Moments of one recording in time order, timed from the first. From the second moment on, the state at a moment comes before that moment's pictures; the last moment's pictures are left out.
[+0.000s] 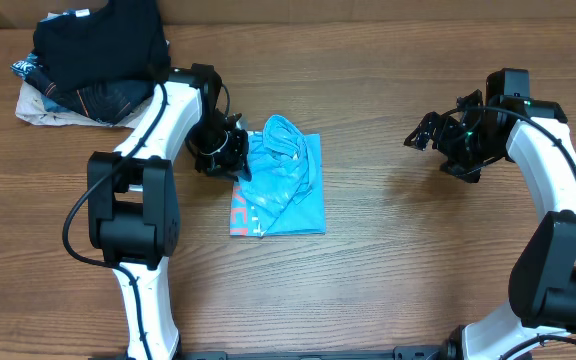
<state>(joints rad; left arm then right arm) -0.16 2.21 1.74 -1.31 0.46 -0.13 -0.14 1.80 1.35 -0.93 -0.45 0.31</state>
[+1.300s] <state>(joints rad) -0.60 2.02 1.74 -1.30 0.46 -0.20 -0.14 1.80 1.35 -0.93 -0.45 0.31</state>
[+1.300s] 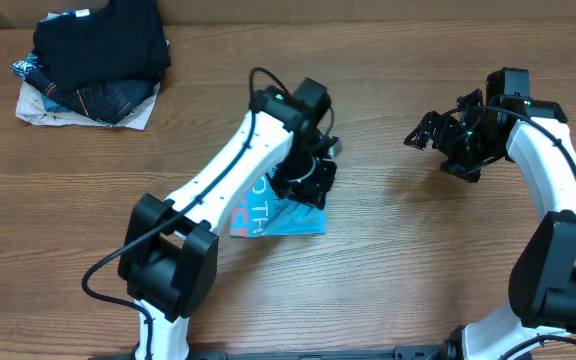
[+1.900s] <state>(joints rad) -0.66 2.02 1.74 -1.26 0.44 -0.21 -0.14 1.80 1.35 -0.92 -0.45 0.31</state>
